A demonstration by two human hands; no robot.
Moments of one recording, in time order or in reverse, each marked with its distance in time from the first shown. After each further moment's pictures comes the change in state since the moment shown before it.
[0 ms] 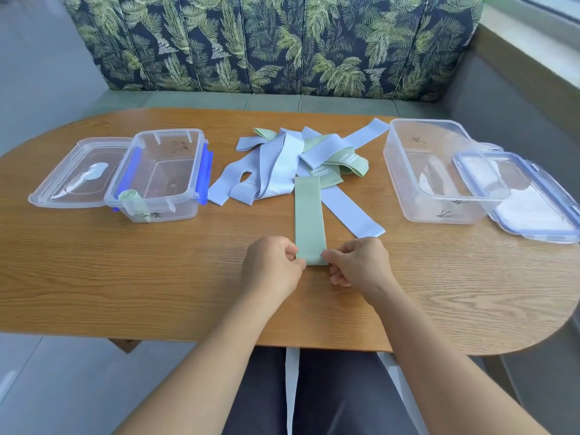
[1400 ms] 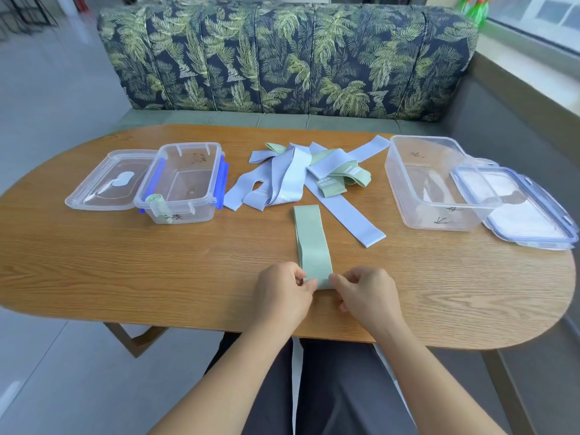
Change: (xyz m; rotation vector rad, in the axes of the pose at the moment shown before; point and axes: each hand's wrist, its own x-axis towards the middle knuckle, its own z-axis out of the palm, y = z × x) left_hand -0.051 -0.004 0.004 0.014 0.064 0.016; right_hand -0.051 0.021 0.004 -0.170 0.071 -0.085
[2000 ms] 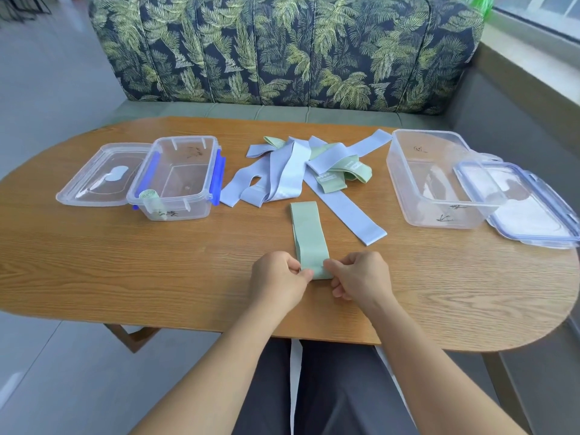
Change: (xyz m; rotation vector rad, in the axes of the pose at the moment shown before) left_hand 0.020 0.004 -0.006 -0.059 -0.063 -0.105; right_hand 0.027 -0.011 0.003 0.104 -0.040 0.075
